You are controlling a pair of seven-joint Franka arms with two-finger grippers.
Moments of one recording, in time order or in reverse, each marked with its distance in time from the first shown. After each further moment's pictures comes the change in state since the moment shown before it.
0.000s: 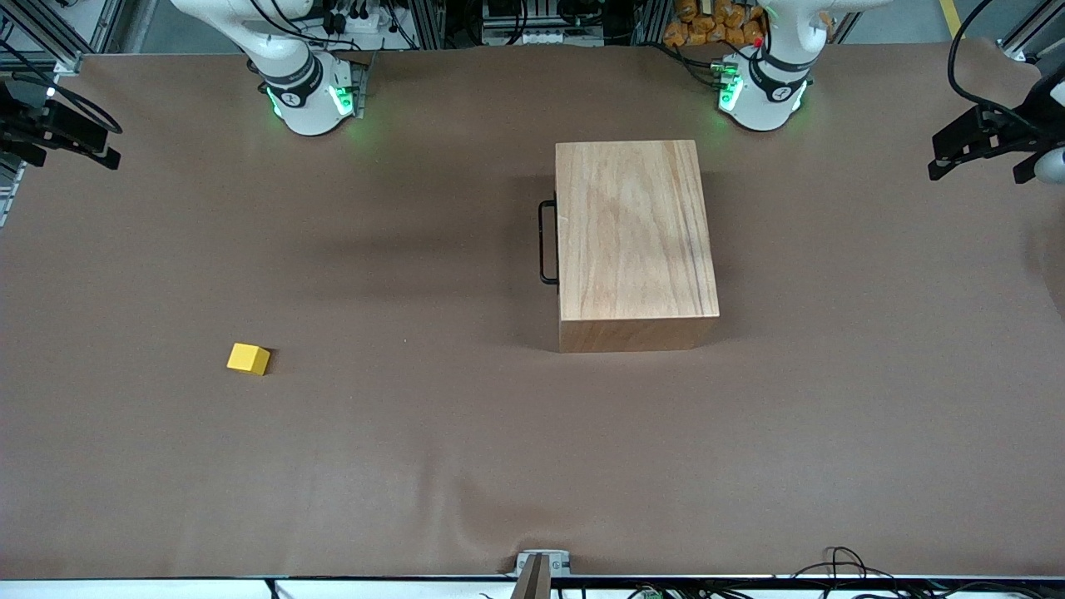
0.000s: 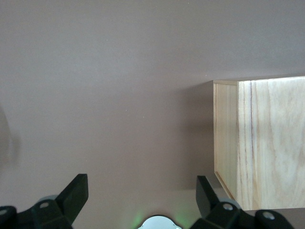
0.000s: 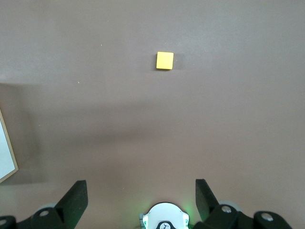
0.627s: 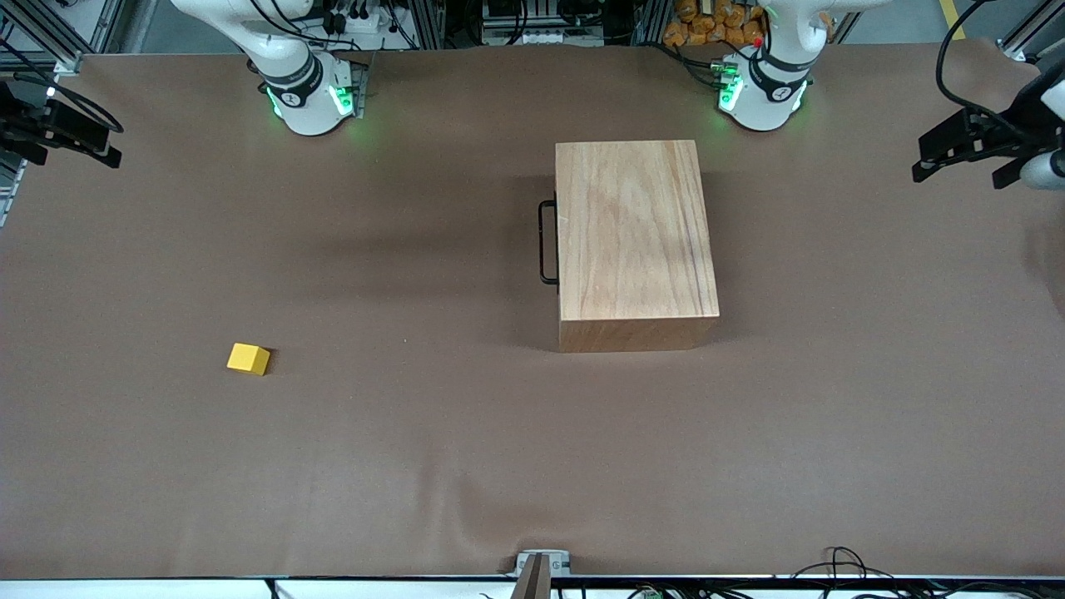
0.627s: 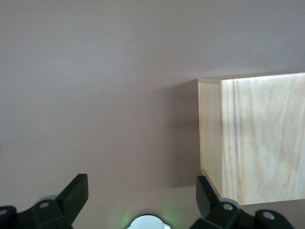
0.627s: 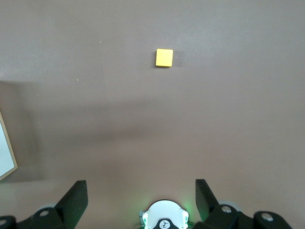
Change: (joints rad) left arm -0.002 0.022 -0.002 0.000 -0.076 0.000 0.000; right arm 0.000 0.000 -0.002 -0.002 -0.001 -0.010 0.000
